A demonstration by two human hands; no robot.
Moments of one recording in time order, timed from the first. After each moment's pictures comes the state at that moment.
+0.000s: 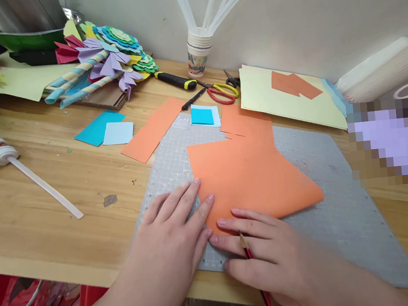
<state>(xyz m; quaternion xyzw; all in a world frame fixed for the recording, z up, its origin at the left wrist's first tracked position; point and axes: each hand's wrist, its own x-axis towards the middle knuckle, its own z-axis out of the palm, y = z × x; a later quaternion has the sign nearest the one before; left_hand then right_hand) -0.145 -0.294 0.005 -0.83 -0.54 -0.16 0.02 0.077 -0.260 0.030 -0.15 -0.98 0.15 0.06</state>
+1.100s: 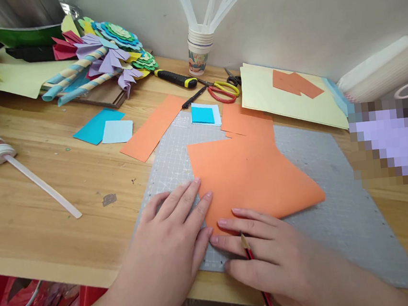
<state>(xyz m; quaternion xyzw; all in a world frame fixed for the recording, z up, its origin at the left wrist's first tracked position) -0.145 -0.293 0.008 -0.82 -0.55 -0.16 -0.02 0.076 -0.260 0.032 -0.15 -0.97 0.15 0.07</state>
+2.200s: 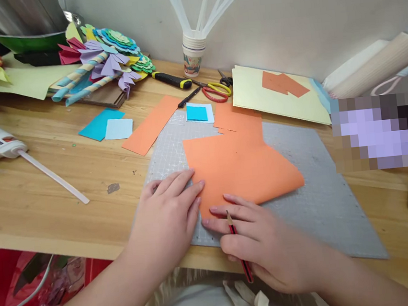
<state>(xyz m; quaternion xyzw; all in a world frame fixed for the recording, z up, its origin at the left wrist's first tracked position) -0.140 -0.289 0.017 -0.79 -0.59 -0.16 -0.07 0.078 -0.274 0.027 -0.18 -0.96 0.20 0.08</state>
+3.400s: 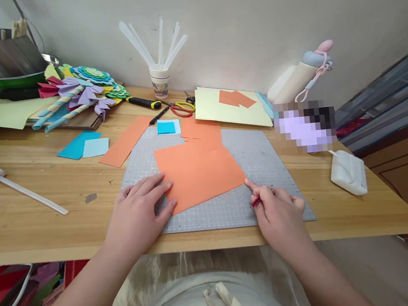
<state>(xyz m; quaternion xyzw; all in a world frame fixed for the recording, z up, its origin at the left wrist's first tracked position) -0.140 -0.290 0.009 -0.79 -0.60 -0.14 -0.03 0.155 -0.318 -0.004 -0.68 -0.72 0.00 0.15</state>
